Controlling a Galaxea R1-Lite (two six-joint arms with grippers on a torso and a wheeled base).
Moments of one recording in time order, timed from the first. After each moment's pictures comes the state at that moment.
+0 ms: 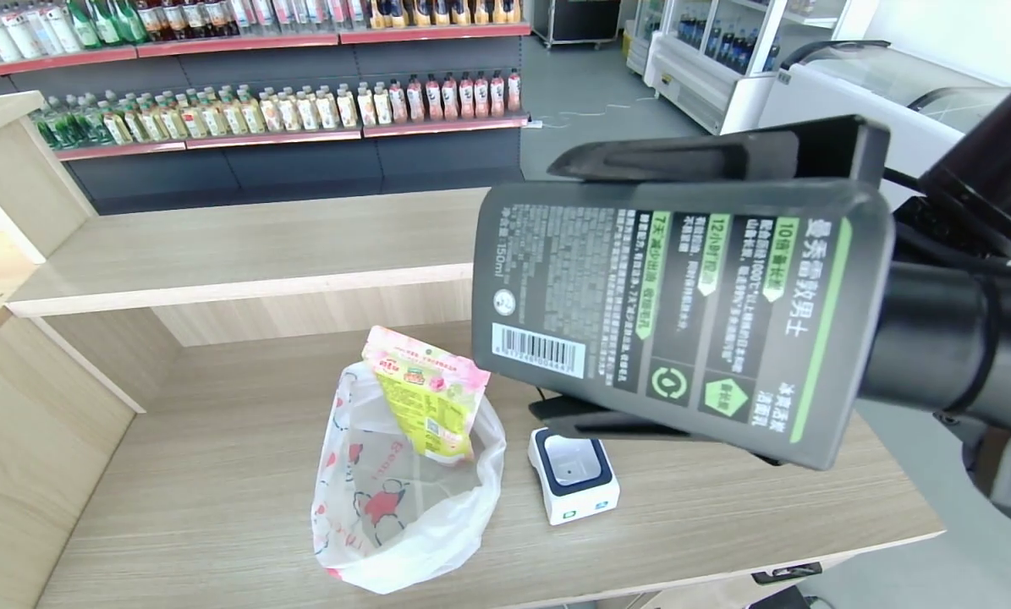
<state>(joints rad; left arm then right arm) 0.00 0.00 0.00 0.00 -0.02 0.00 0.76 1.65 -0.99 -1.14 1.18 -0.95</state>
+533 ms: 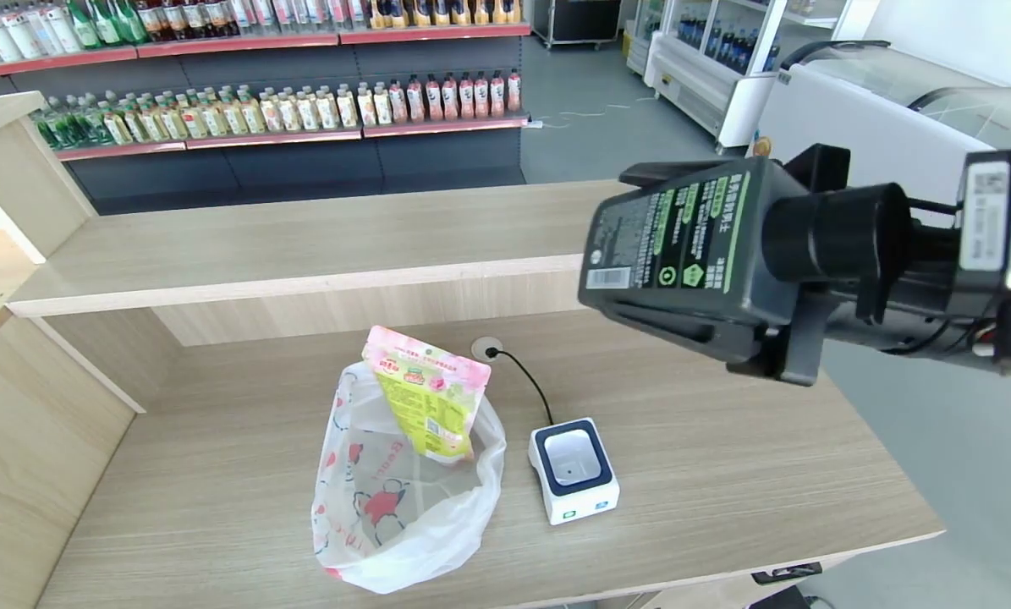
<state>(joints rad) 0.00 0.00 0.00 0.00 -0.02 0.00 0.56 1.51 -0.89 -0.83 0.79 -0.86</state>
